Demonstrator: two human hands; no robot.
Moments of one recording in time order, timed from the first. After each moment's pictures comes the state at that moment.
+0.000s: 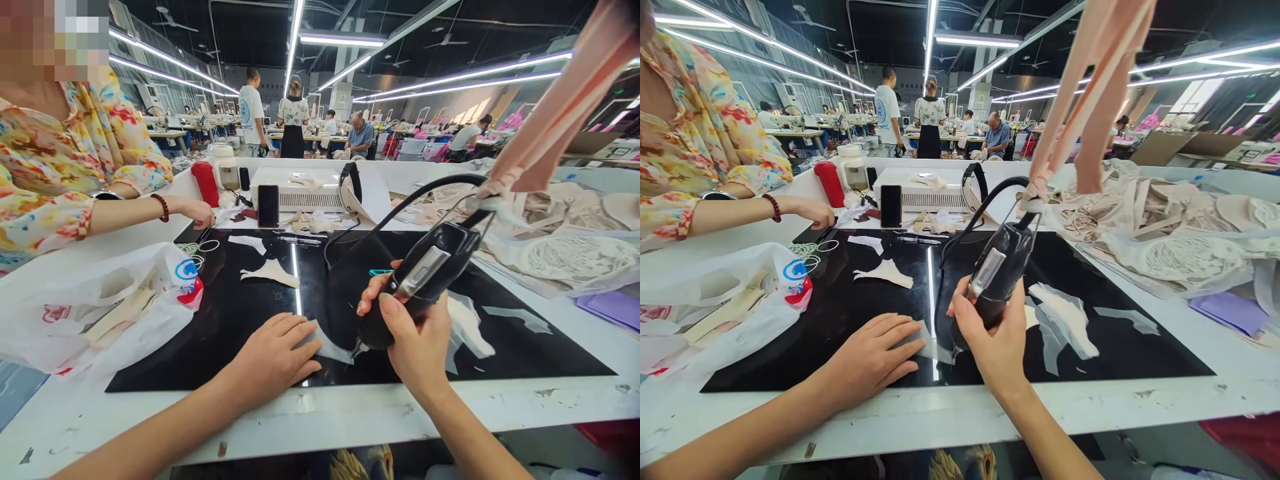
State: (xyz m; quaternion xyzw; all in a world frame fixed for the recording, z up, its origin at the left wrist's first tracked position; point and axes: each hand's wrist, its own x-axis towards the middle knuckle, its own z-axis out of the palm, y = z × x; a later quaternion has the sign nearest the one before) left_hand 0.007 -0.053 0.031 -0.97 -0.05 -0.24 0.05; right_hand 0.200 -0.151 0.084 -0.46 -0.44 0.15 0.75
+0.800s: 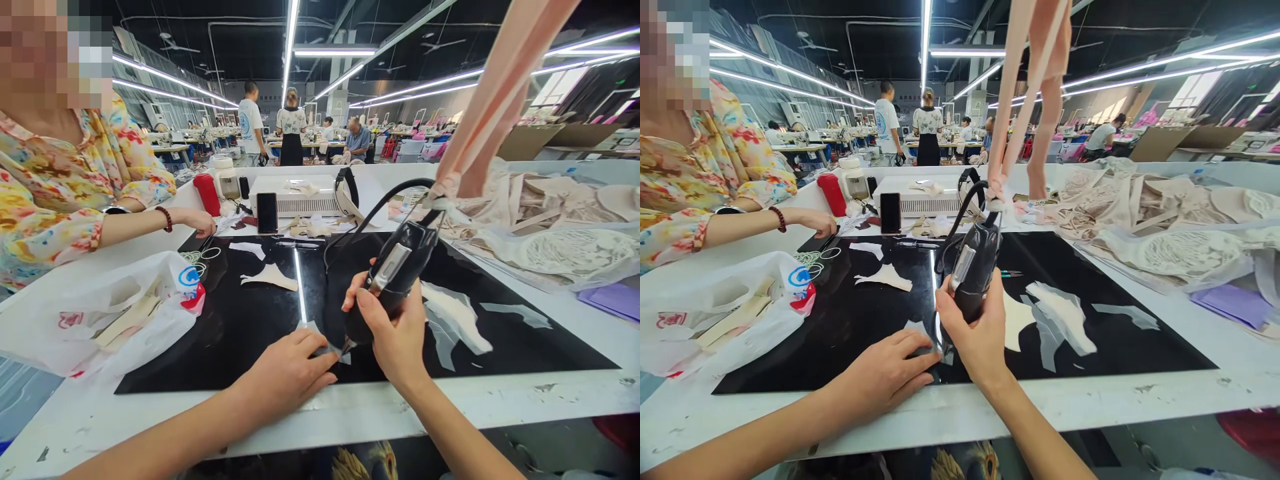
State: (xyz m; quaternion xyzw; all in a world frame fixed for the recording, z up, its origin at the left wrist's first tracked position) left_hand 0.024 -0.078 0.040 -0.98 -0.05 -0.18 -0.05; right_hand 0.192 -0.146 0.086 -0.46 -0.43 0.15 0.76
